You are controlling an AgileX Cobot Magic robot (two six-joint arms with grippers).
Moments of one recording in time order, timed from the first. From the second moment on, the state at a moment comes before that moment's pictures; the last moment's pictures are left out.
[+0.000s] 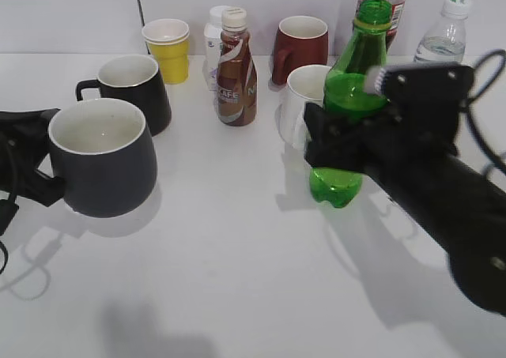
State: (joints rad) left arm -0.26 1.36 -0.29 0.25 -0.78 0.08; right arm 0.75 1.70 -0.50 0.48 -1.04 -0.12
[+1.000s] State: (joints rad) left arm -0.56 1.25 -0.41 0.28 -0.49 0.02; right arm 0.75 1.43 -0.79 0.09 -0.30 -1.04
